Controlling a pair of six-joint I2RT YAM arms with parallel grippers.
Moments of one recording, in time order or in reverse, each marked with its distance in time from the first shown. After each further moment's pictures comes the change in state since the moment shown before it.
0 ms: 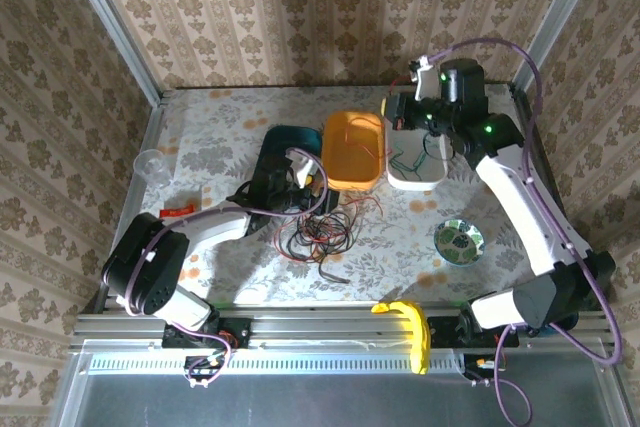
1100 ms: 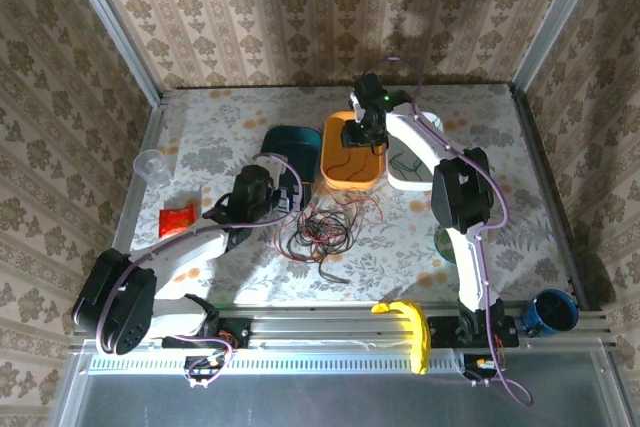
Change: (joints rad) left arm 0.039 -0.232 -0.119 -0.108 -0.325 -0.070; right arm 0.103 0.777 0.435 -0.322 0.284 -0.089
